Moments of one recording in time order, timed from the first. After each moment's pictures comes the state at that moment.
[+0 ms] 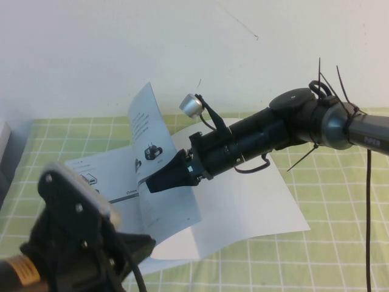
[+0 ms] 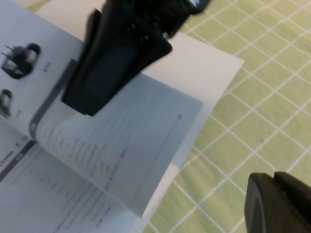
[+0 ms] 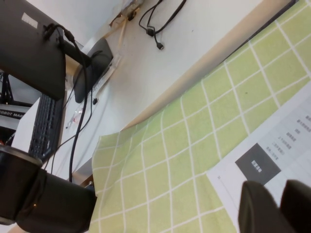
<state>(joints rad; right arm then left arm) 0.46 2.29 -1.69 1.39 1.24 -1.21 -0.69 0.91 -0.56 -0.54 0.35 0.51</state>
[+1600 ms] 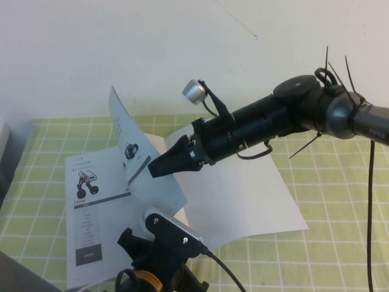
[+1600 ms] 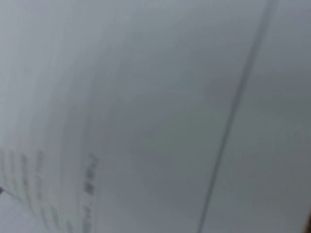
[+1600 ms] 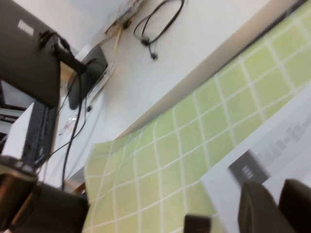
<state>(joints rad) 0.44 2.29 -1.75 1.38 1.24 -1.17 -0.98 1.85 -0.49 -0.66 -0.85 0.44</state>
